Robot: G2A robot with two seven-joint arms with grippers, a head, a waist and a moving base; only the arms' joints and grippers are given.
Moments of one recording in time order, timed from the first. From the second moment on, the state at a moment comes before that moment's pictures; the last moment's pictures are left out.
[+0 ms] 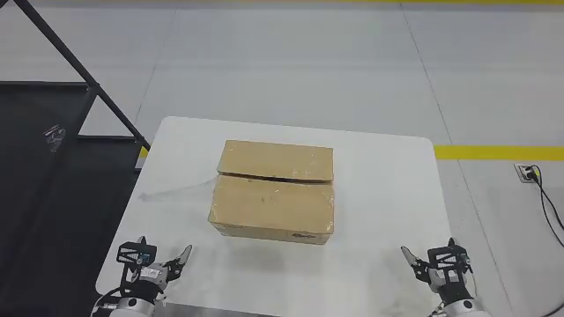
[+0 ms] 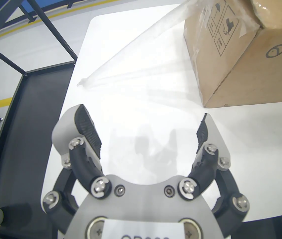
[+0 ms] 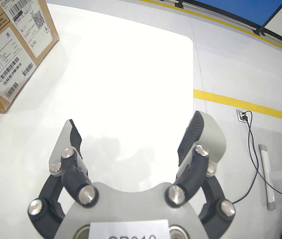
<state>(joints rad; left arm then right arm) 1.73 -1.15 -1.60 -1.80 1.33 0.00 0.00 -1.73 -1.15 1.60 -1.80 -1.33 0.00 0.00</state>
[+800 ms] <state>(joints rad) 1.67 -1.16 -1.68 -1.79 1.09 -0.08 0.15 -1.61 -1.16 1.47 -2.01 -1.22 -0.11 0.22</state>
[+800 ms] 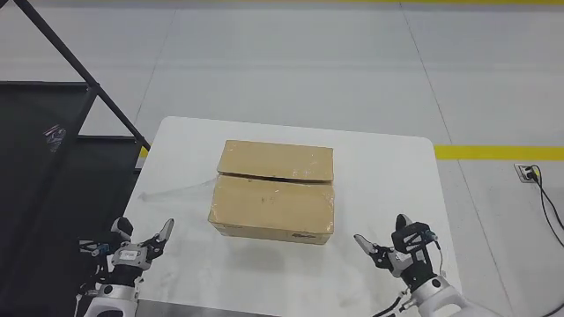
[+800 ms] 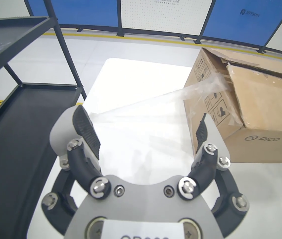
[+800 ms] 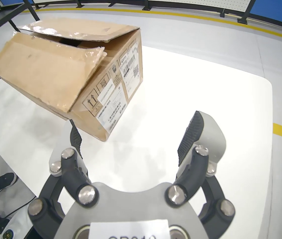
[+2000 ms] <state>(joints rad) 1.55 -1.16 -1.67 -1.75 0.92 -0.23 0.05 -1.29 -1.18 1.37 -1.85 -0.56 -0.29 0.41</state>
